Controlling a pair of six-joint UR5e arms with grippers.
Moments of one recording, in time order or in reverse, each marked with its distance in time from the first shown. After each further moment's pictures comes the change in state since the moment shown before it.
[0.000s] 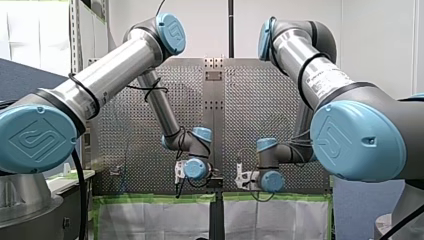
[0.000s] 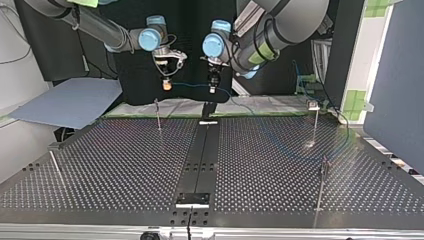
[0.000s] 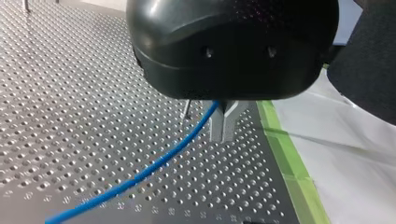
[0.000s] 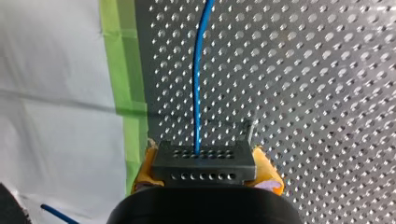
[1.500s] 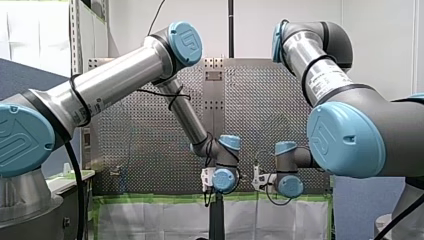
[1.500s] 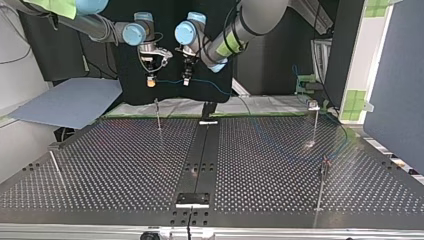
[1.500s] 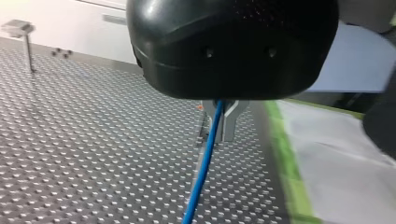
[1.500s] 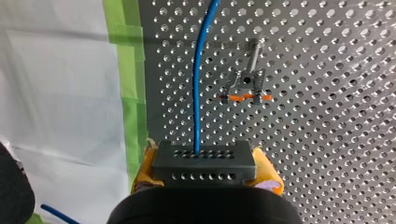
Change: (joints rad) left arm -0.189 -0.127 0.224 -0.025 -0.108 -0.068; right arm -0.138 -0.006 0.098 -0.124 -0.061 -0.021
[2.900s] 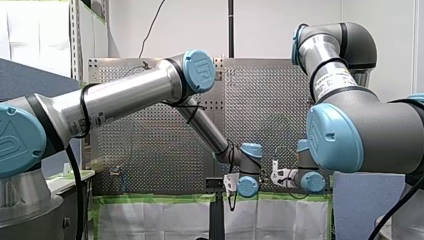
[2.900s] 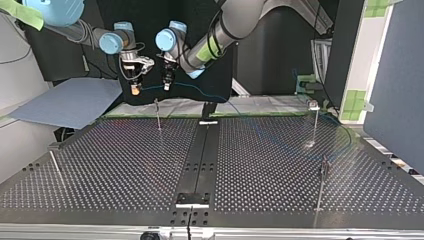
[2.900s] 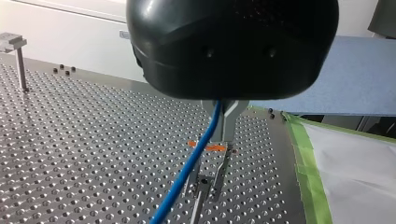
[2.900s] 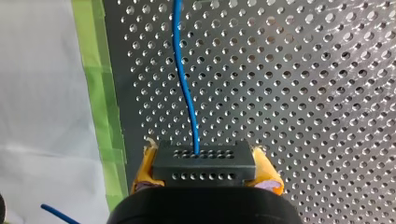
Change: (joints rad) left arm -0.061 -0.201 0.358 -0.100 -0.010 -0.044; right arm -0.197 0.005 -0.054 0.020 -0.243 0.027
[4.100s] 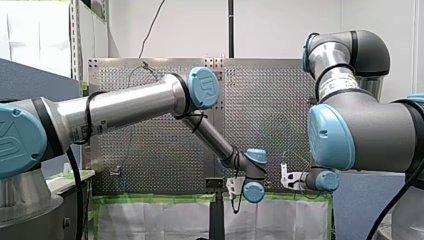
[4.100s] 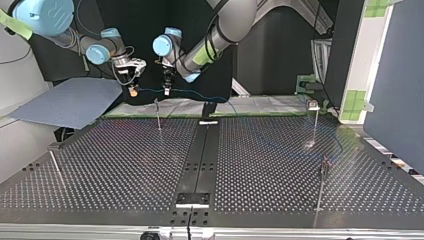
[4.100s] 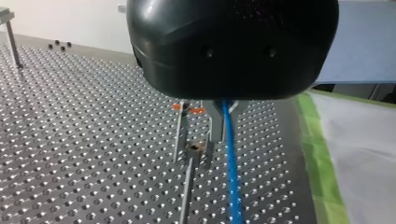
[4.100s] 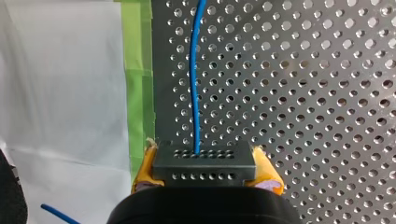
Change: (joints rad) left arm 0.006 -0.106 0.171 -0.025 -0.077 0.019; right arm -0.113 0.058 -0.129 0.205 -0.235 -0.100
